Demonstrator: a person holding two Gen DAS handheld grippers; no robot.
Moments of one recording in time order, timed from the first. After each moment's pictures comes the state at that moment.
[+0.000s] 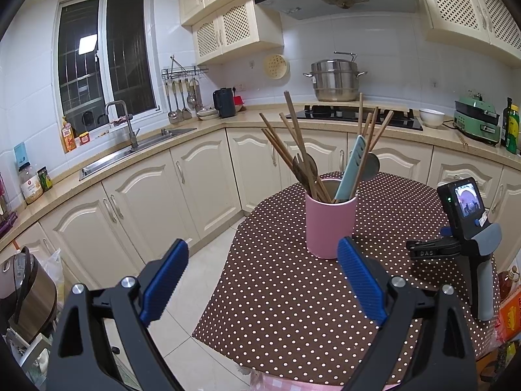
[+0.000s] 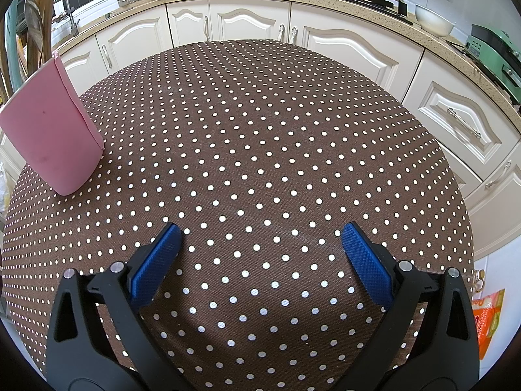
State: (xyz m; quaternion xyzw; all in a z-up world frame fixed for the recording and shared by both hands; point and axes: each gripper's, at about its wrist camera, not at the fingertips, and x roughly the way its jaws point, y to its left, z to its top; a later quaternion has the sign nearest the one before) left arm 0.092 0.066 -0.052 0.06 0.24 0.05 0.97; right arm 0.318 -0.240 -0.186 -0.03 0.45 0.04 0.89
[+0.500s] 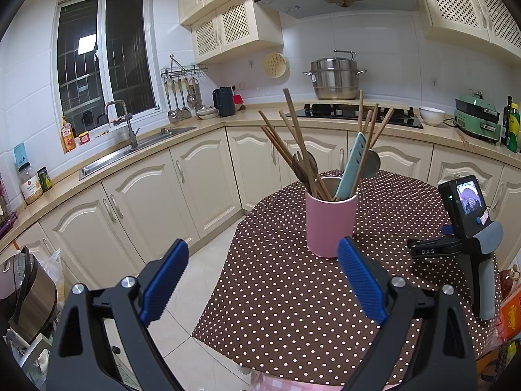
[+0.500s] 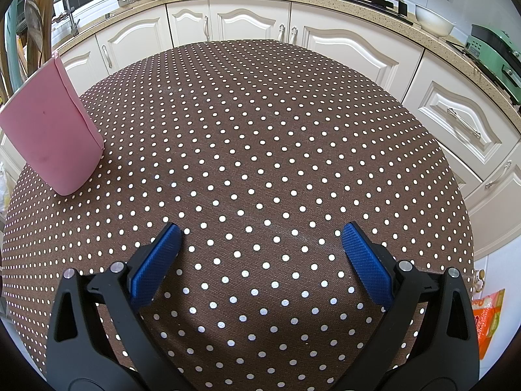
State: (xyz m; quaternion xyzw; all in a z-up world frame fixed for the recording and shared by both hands) left arm 0.093 0.066 -0.054 0.06 0.24 0.05 0.97; right arm 0.318 -0.240 -0.186 -0.03 0.45 0.04 0.89
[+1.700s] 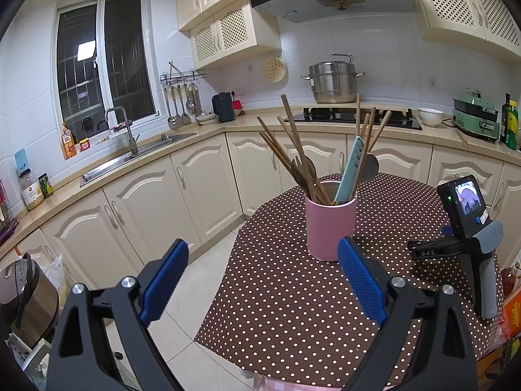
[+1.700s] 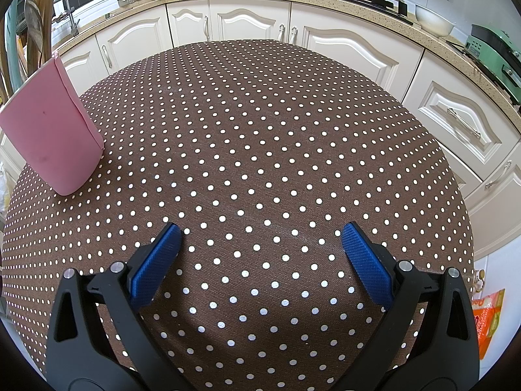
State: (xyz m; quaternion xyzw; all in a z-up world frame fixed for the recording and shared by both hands) left arm 0.090 0.065 -0.051 0.07 0.23 0.05 0.97; right arm 0.318 -0.240 -0.186 -0.03 0.45 0.04 0.89
